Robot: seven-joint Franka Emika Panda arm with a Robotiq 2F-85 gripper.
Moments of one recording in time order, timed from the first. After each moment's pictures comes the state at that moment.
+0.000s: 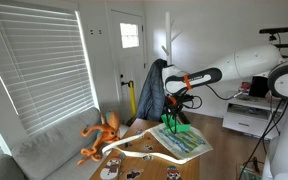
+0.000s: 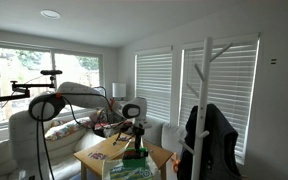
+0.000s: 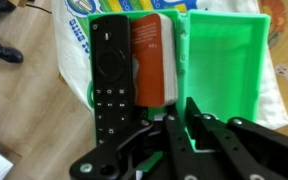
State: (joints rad) arm -0.14 -0.05 -0.12 -2.00 -0.10 1.87 0.67
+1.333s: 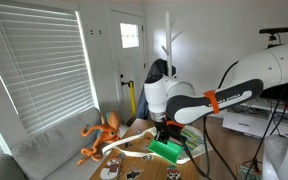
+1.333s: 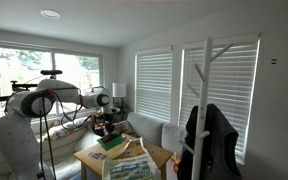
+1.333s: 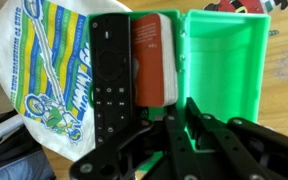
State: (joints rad) arm 0.12 -0.22 0.19 -2.12 -0.18 1.81 0.46
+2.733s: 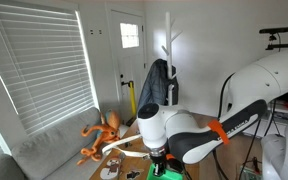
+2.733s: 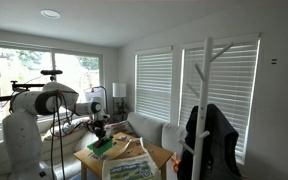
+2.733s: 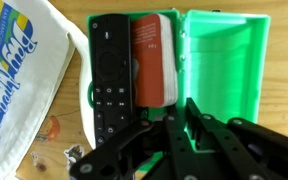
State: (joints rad) arm 0.21 -0.13 0.30 -2.19 -0.18 1.93 0.49
